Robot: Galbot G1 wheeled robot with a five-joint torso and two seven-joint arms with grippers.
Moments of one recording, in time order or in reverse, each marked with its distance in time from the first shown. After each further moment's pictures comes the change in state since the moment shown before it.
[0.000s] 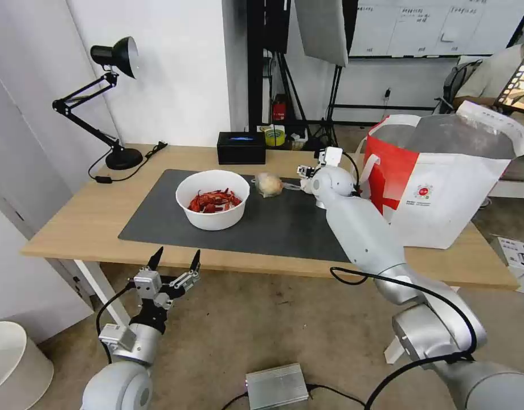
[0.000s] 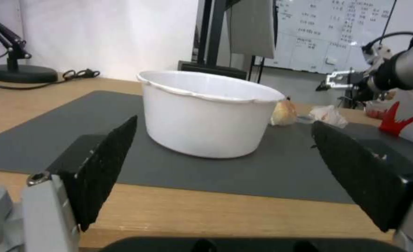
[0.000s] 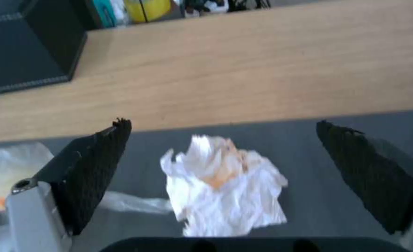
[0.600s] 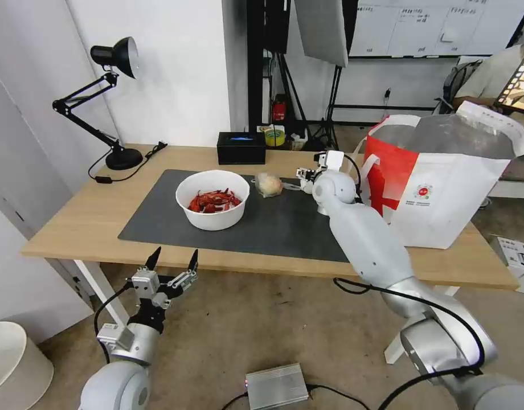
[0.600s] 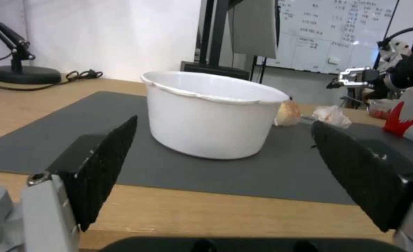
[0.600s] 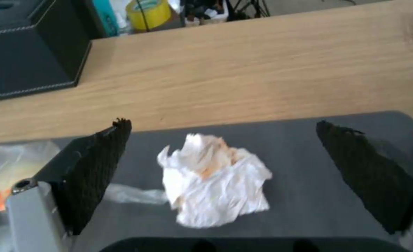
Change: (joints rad) left arm -0.004 0.006 -0.008 0.004 -0.004 0.001 -0.003; right arm -0.040 -0.039 -0.005 0.111 0.032 -0.013 0.036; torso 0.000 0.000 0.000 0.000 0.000
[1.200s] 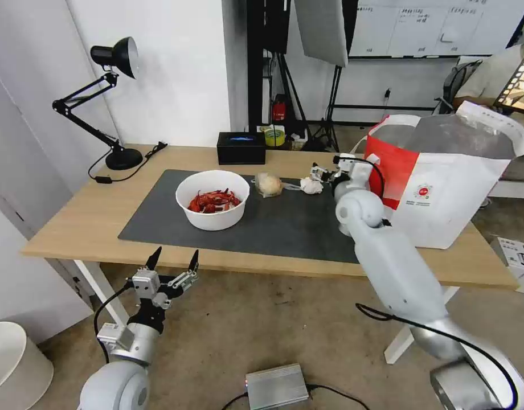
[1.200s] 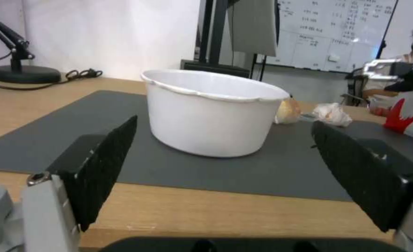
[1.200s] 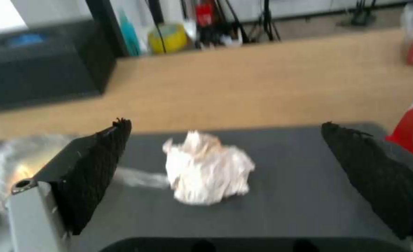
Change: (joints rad) left arm 0.002 0.007 0.000 0.001 0.000 0.004 -0.003; right arm -0.141 -0.088 0.025 0.237 -0.015 0.010 -0.039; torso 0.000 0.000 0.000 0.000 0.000
